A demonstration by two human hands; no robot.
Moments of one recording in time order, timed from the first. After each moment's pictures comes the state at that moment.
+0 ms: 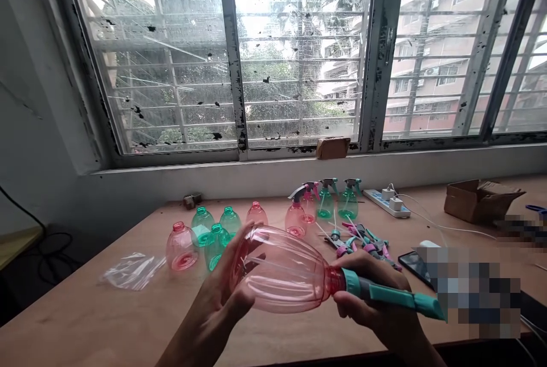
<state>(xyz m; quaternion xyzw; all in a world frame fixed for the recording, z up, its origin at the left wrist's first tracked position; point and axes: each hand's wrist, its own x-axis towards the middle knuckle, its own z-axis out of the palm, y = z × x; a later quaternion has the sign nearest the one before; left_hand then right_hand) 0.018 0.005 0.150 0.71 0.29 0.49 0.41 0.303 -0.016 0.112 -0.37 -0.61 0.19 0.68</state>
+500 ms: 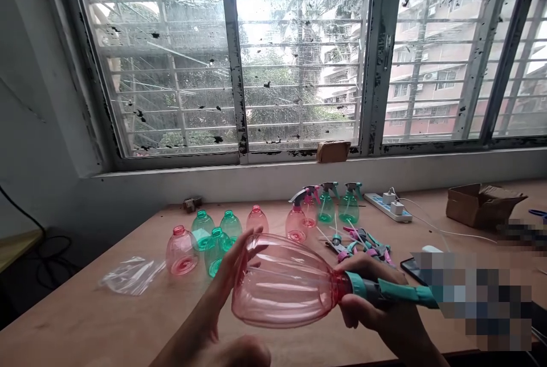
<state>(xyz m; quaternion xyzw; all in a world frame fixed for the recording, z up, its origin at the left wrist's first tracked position) 0.013 -0.008 0.153 0.75 0.33 0.45 0.36 0.302 -0.020 0.122 -0.32 -0.55 0.38 0.67</state>
